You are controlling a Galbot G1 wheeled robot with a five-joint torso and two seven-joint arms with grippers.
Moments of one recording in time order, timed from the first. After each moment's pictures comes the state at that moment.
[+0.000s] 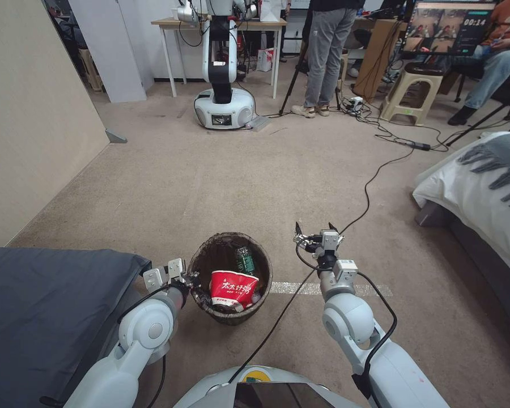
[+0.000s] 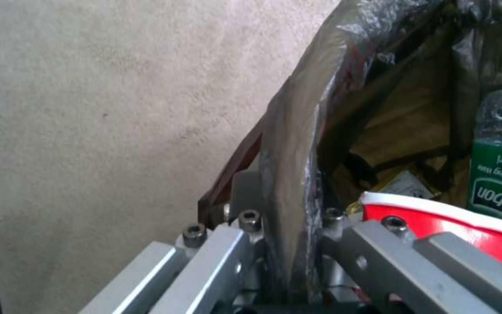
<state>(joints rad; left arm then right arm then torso) 1.42 -1.13 -0.32 -2.14 -1.08 0.58 -0.68 -1.32 1.18 0.23 2.01 0.34 -0.12 0.42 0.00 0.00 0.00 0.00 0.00</state>
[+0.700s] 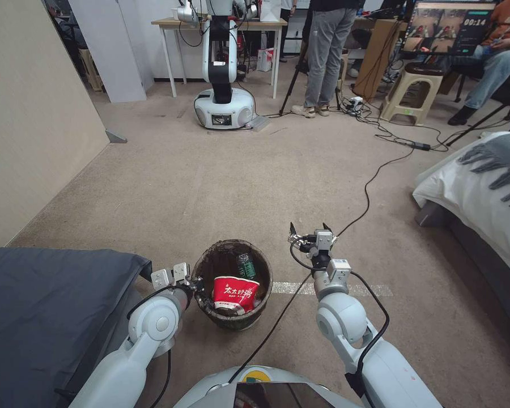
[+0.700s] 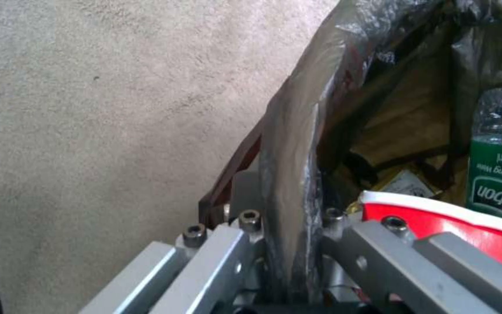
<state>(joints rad) 1.37 -1.13 -0.28 -2.05 -1.12 0.60 -0.69 -1.30 1.21 0.20 2.00 0.34 -0.13 0.43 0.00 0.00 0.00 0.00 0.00</state>
